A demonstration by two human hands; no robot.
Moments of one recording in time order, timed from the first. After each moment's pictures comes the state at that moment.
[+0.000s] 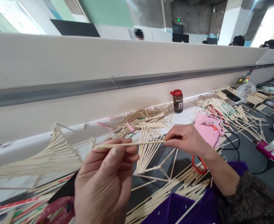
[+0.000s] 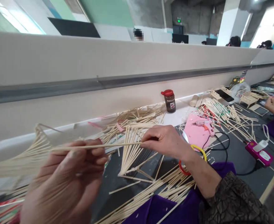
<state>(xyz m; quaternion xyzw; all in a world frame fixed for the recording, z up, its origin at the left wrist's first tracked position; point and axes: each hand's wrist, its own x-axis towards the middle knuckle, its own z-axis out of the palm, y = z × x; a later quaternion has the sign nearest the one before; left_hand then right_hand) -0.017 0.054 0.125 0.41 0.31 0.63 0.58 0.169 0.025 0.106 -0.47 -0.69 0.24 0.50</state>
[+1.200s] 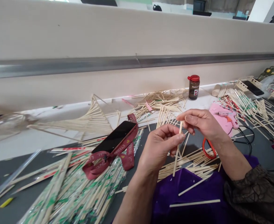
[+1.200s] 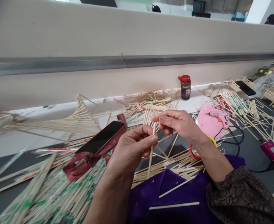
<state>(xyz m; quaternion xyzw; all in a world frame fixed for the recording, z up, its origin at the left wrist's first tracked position) -0.003 0.036 0.105 0.50 0.33 0.38 0.70 0.162 0.022 0.104 -0.35 -0.52 0.55 0.55</state>
